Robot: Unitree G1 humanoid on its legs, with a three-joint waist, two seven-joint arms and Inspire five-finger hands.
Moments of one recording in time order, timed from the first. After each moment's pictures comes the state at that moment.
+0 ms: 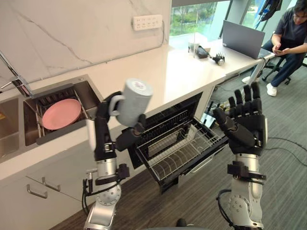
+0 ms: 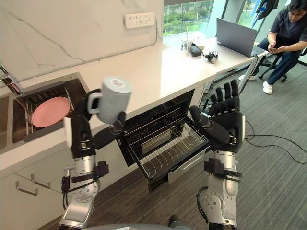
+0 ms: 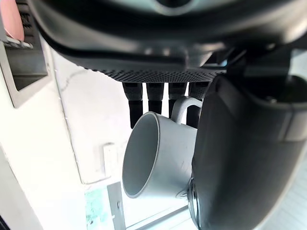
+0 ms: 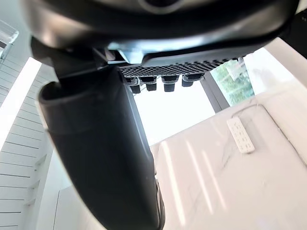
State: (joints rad) left arm 0.12 0.11 -0.17 -0.06 0.33 -0.55 0.44; right arm 0.11 -0.09 -0.09 -0.18 0.73 -0.36 0.24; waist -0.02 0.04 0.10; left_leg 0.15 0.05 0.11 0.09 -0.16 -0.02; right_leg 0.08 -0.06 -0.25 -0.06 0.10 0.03
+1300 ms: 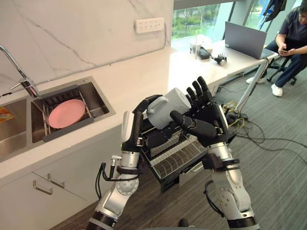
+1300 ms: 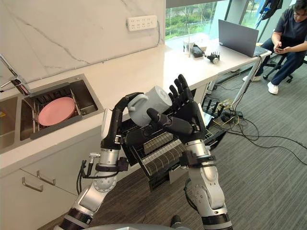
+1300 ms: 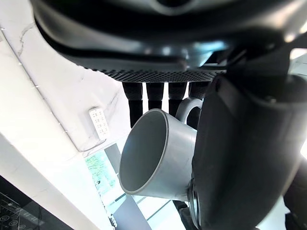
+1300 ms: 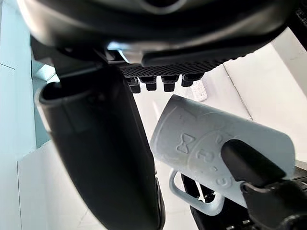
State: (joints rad) left arm -0.02 0.16 -0.33 -0.01 0.46 -0.44 0.48; right arm 0.05 -0.15 0.12 -0.25 0.59 -0.15 0.10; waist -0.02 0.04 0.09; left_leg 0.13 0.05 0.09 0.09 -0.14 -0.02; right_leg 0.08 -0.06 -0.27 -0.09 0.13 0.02
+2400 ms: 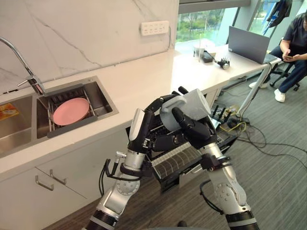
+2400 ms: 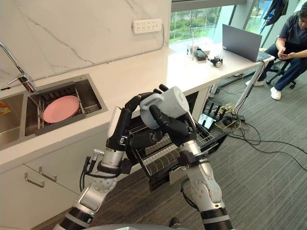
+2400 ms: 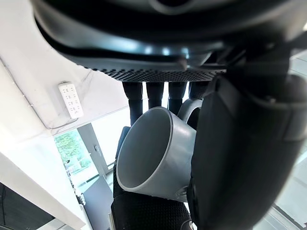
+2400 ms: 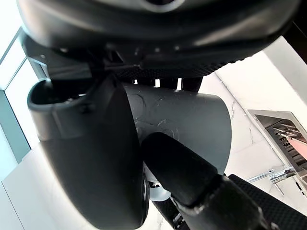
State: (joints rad) left arm -0.03 0.16 -0.37 -0.04 0.37 -0.53 0.32; right arm -0.04 -0.15 0.13 -0.09 0.80 -0.06 0.23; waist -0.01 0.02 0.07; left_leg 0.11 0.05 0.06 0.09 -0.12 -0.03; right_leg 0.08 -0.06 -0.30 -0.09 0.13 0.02
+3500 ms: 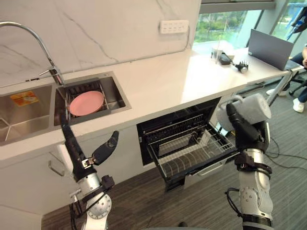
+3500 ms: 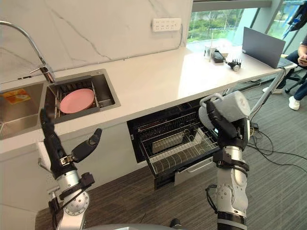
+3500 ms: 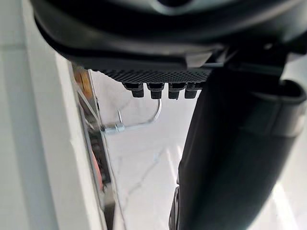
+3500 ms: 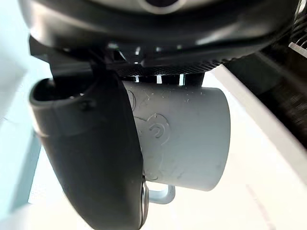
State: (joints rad) left arm 0.32 0.01 0.13 0.01 0.34 -0.49 0.73; right arm 0.04 -0.12 -0.31 -0.02 0.53 -0.07 0.05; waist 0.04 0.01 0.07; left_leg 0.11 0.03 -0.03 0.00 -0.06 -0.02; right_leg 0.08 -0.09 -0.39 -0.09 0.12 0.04
